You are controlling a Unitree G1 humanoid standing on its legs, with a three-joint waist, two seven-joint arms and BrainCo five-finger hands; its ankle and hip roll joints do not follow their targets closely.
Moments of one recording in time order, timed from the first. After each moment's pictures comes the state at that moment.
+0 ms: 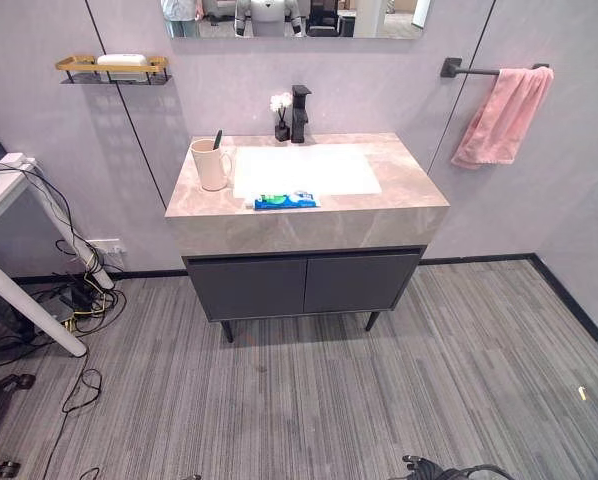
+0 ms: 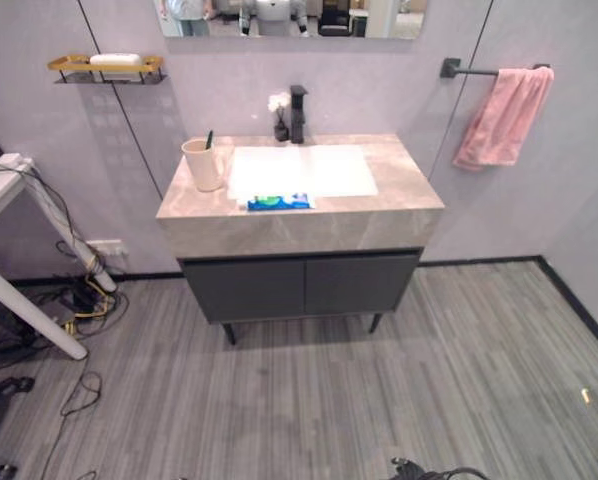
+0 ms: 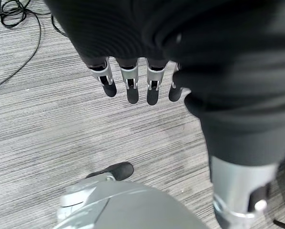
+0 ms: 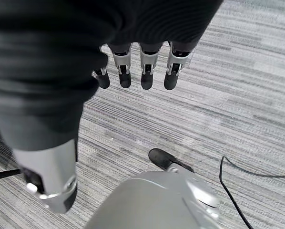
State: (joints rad) left arm 0.00 0.23 -0.24 1.34 -0.11 -0.05 0.00; right arm -0.06 -0.27 0.40 1.26 0.01 -0.05 0.09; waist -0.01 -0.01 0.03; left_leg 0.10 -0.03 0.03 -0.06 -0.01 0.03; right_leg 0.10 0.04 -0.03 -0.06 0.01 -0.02
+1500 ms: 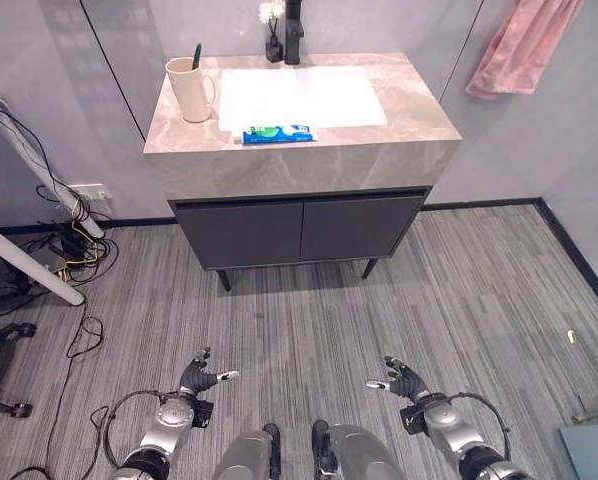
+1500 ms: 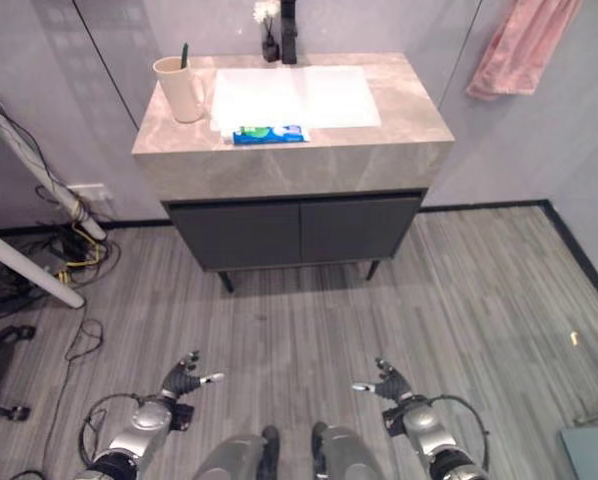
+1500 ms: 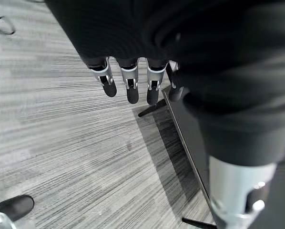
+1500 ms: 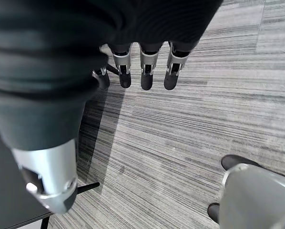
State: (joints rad) left arm -0.16 0.32 -0.28 0.99 -0.18 -0.15 0.11; right arm -0.18 -0.29 0.36 1.04 0.20 -0.13 0.02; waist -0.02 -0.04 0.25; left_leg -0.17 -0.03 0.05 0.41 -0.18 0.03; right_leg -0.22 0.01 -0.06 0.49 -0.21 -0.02
